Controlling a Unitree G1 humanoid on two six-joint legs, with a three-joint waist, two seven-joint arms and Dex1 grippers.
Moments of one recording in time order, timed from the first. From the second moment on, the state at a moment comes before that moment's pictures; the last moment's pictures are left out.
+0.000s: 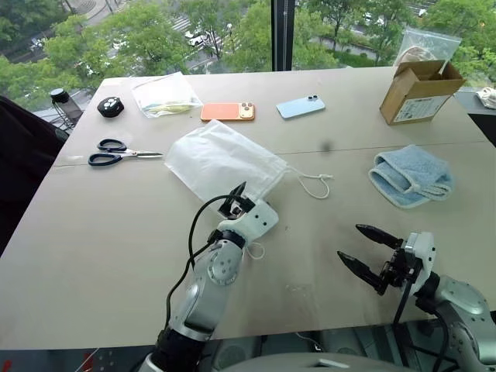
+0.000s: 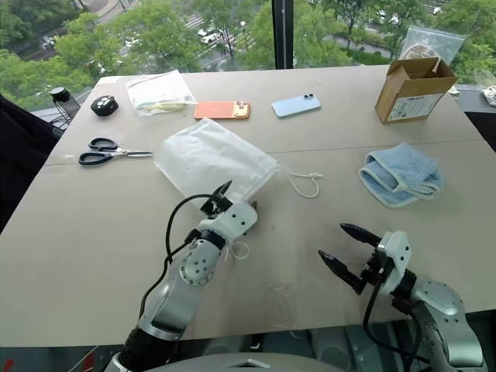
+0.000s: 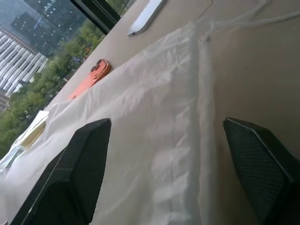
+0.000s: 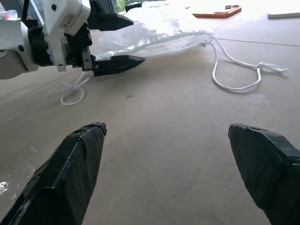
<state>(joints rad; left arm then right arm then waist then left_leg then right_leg) -0.06 0.24 -0.34 -0.27 0.58 0.25 -0.09 0.29 -0.48 -0.08 -0.25 0.51 0.00 0.93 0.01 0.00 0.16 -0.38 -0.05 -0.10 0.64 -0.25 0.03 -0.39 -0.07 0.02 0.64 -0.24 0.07</state>
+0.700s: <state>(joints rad) -0.10 0.25 -0.31 -0.14 0.68 0.19 0.09 0.27 -0.48 -0.08 -0.27 0.53 -0.01 0.95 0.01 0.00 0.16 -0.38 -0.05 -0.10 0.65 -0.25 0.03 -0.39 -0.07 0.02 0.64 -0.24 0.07</state>
